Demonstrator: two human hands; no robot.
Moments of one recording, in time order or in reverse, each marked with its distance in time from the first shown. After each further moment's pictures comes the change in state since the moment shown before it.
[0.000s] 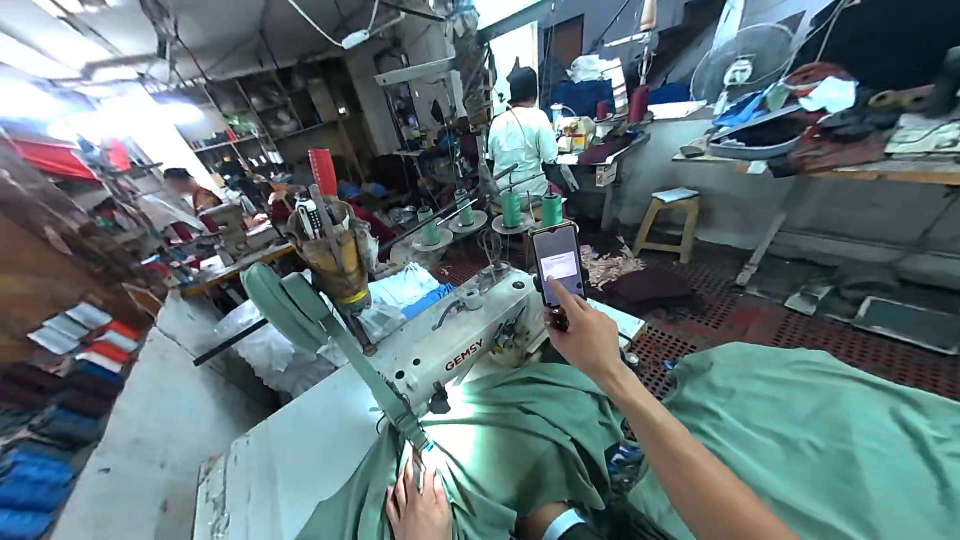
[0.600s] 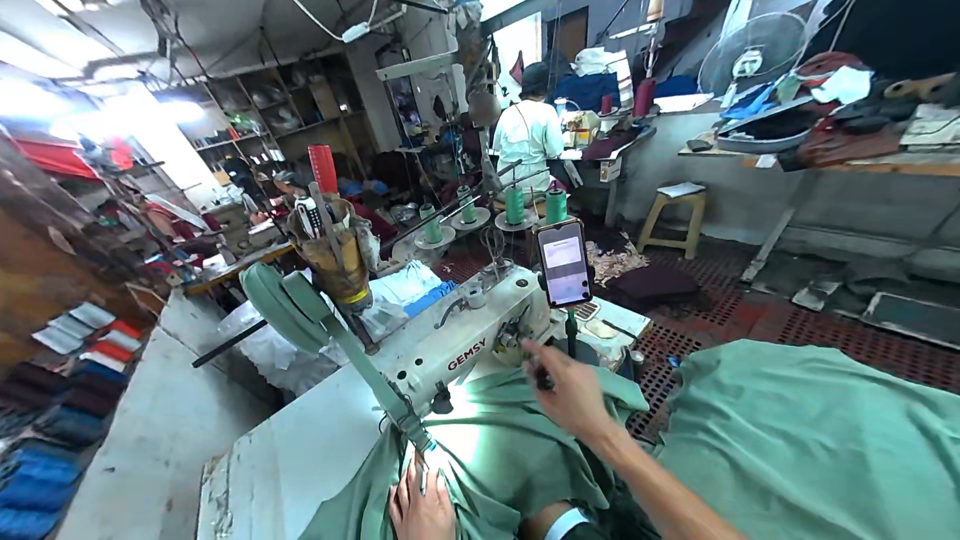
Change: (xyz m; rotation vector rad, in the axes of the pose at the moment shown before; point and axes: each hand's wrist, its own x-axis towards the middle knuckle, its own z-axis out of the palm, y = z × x) left_hand -0.001 -0.001 0.000 -0.025 0.004 0.005; right_hand -0.075 -0.037 0.018 0.203 -0.180 -0.062
